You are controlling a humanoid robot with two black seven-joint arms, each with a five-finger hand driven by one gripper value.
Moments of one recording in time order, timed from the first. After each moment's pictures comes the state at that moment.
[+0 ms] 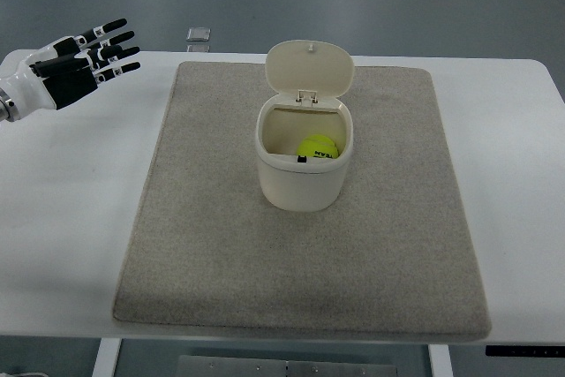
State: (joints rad) left arm -0.87 0.82 -0.30 -0.95 -0.31 -0.57 -0.11; right arm 0.03 0.00 -0.05 0.22 0.04 -0.13 0.04
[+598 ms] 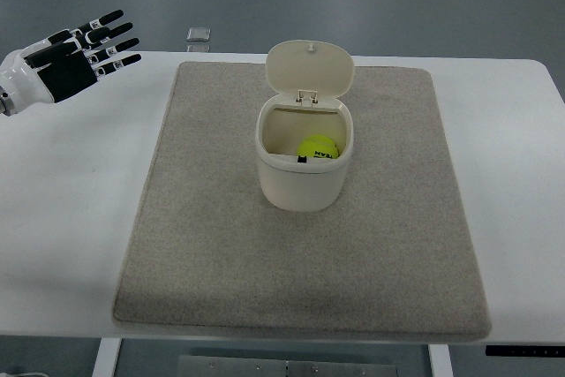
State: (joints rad) left arm -0.88 0.79 -0.33 -0.89 -0.43 -0.61 -0.01; right arm 0.03 0.00 -0.05 0.22 0.04 -0.13 0.04
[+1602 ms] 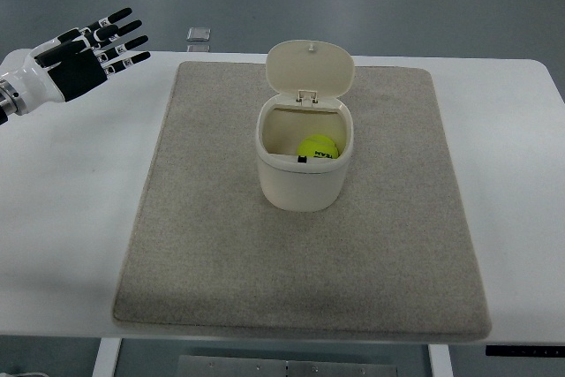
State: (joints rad) left arm -0.87 0.76 -0.36 -0.88 -0.43 -0.61 -0.01; right arm 0.03 0.00 -0.04 0.23 0.05 -0.12 0.04
